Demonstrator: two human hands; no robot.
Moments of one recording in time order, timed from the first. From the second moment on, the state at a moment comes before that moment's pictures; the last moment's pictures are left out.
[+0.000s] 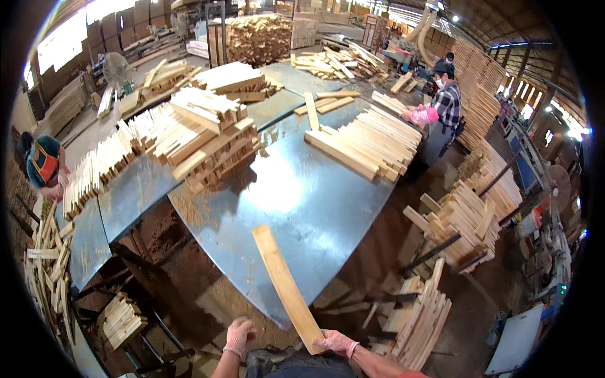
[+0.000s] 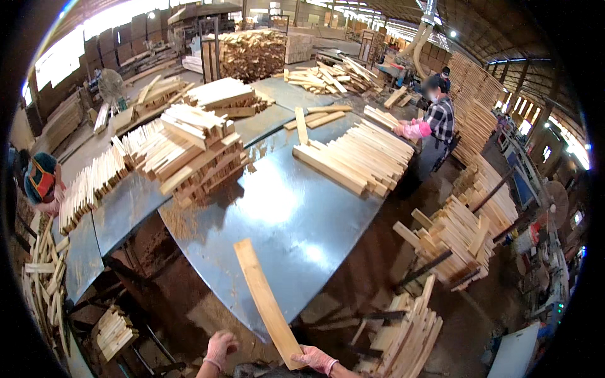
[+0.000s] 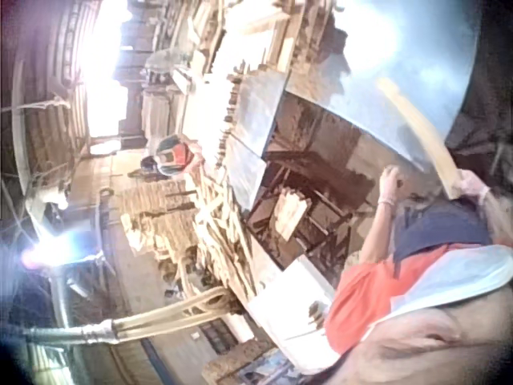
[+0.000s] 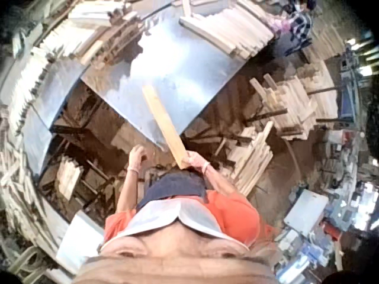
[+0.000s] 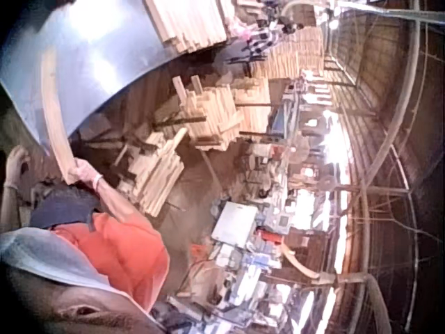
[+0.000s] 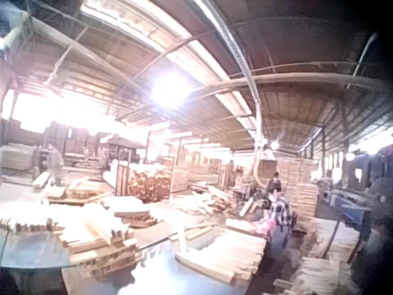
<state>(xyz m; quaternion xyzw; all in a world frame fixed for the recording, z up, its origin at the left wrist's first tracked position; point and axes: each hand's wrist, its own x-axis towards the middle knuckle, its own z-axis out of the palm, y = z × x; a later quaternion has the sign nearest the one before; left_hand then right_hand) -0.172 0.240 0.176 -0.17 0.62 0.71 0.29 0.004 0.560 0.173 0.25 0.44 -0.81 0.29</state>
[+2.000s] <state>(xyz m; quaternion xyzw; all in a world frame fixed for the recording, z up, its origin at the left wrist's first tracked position) 0.502 0.218 0.133 -0.80 0.52 0.09 0.29 -0.033 -0.188 0.376 -0.40 0.48 -0.48 0.62</state>
